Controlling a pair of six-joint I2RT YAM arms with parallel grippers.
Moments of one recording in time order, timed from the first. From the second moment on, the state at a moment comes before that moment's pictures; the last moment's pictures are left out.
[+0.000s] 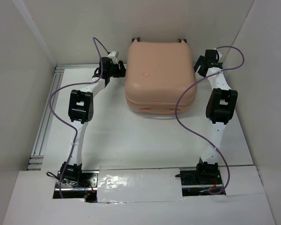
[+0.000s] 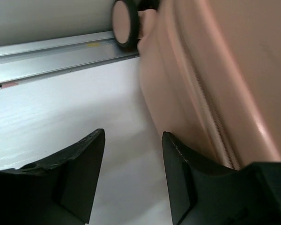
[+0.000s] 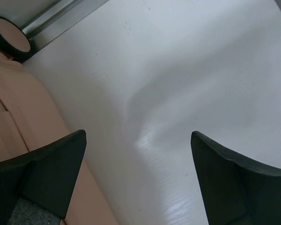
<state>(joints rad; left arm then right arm) -0.18 2.59 2.15 0.07 0.32 -0.30 -0.13 2.30 2.04 -0.46 0.21 0.38</state>
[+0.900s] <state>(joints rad) -0.43 1.88 1.21 0.21 0.64 0.11 -0.16 2.39 2.15 -0.24 -0.14 -0.08</state>
